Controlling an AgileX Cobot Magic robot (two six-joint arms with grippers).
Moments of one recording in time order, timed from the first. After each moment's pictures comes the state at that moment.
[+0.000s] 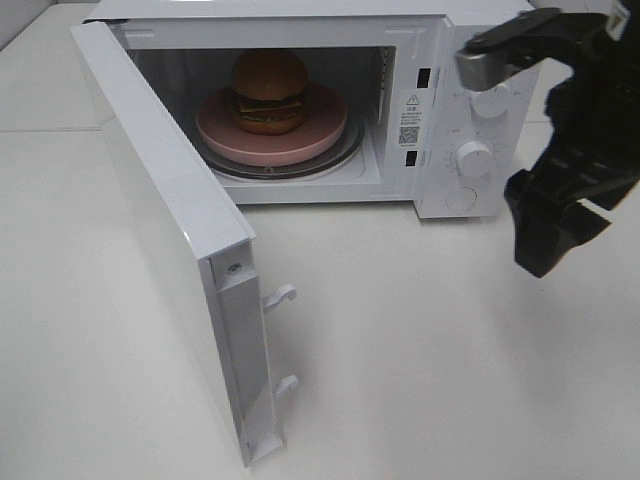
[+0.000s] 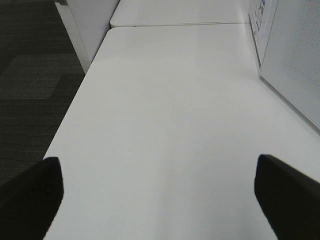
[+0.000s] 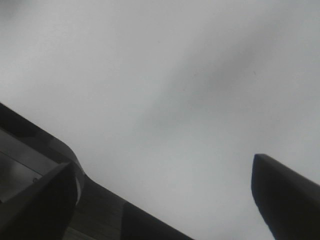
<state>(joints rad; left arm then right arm) 0.08 0.00 -0.52 0.09 1.07 0.04 0.45 1.48 -1.18 -0.11 1.20 -0.19</state>
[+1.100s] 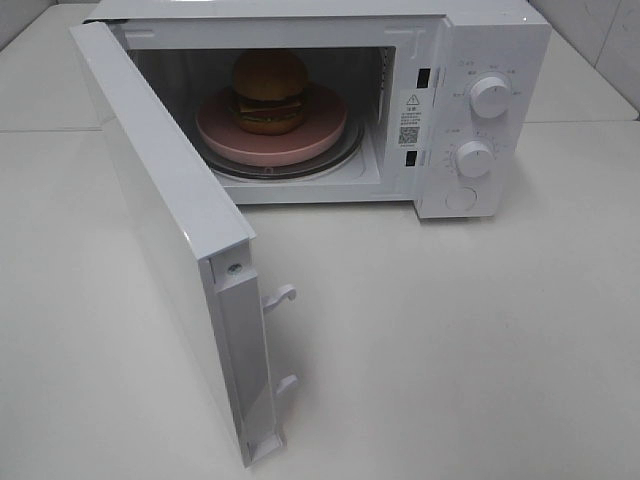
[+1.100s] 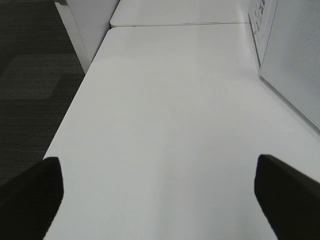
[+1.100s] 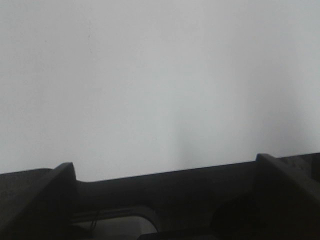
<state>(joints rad) 0.08 0.00 -0.52 0.09 1.07 0.04 0.04 0.54 -0.58 -0.08 1.12 0.14</state>
